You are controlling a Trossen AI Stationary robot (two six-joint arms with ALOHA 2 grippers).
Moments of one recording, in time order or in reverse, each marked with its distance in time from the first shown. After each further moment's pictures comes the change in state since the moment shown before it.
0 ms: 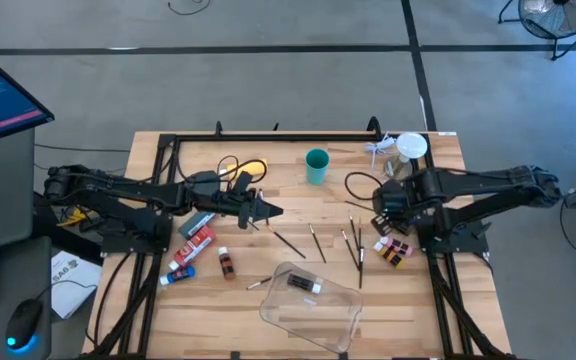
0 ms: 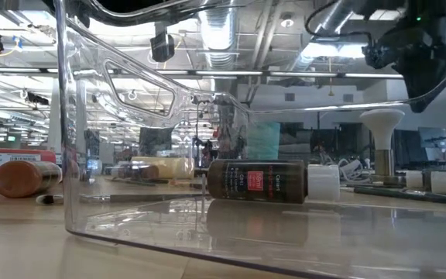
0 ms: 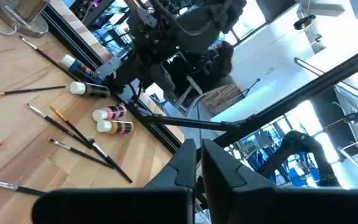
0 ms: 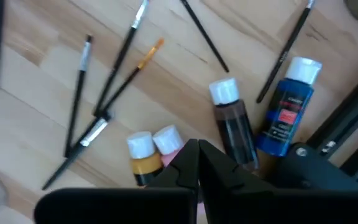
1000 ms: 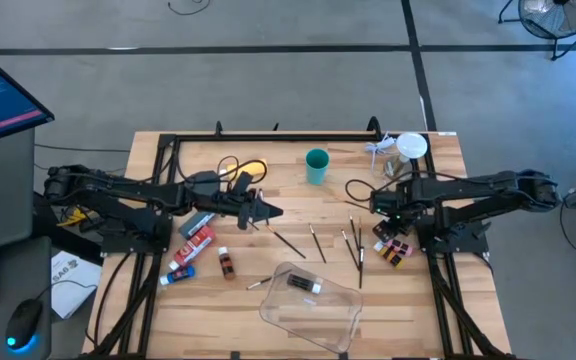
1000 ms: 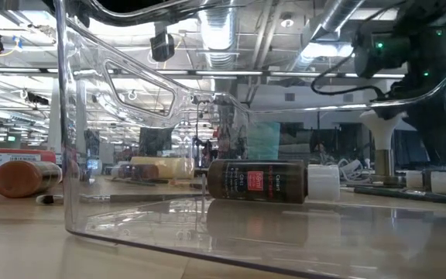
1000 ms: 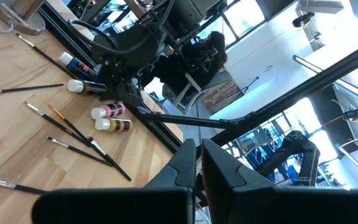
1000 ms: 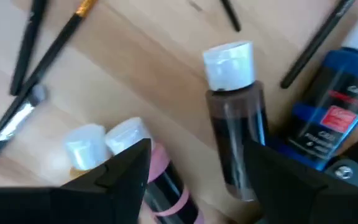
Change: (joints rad) left arm -0.005 -0.001 0.000 -0.002 0.009 0.002; right arm -0.128 0.044 -0.290 0.228 -0.129 -0.168
